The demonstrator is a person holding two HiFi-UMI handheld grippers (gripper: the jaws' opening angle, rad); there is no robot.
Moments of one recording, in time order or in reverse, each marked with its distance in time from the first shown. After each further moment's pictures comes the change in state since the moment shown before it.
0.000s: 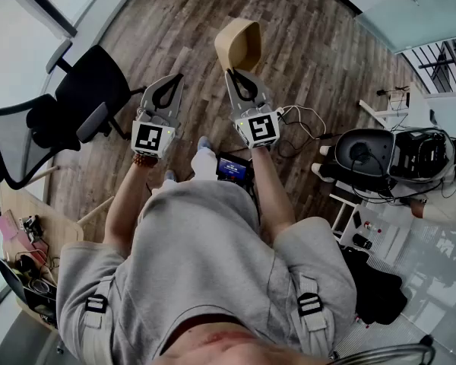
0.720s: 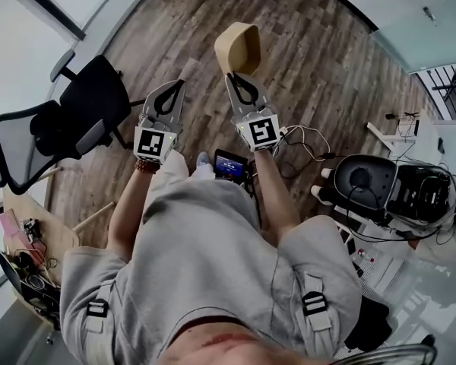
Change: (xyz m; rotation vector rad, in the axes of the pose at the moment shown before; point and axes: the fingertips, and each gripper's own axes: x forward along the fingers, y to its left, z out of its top) left arm 0.104 0.010 -0.025 0.016 0.055 0.064; right arm 0.056 -0.099 -0.021 -0.001 -0.035 0.077
